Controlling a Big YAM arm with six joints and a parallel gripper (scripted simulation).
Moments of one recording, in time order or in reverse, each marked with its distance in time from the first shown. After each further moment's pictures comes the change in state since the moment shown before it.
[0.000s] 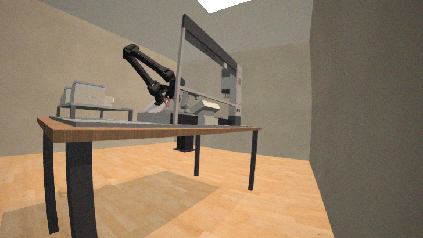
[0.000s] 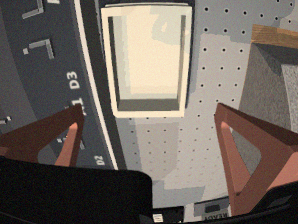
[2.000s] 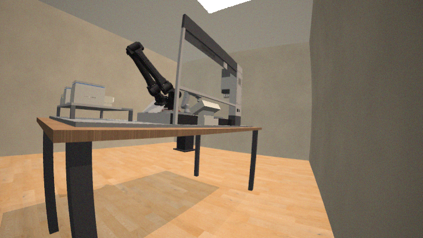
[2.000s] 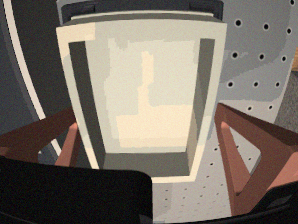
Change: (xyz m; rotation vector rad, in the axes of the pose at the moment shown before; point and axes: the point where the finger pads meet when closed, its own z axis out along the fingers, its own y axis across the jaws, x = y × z) arm 0.001 -0.002 0.091 0.008 0.001 -0.003
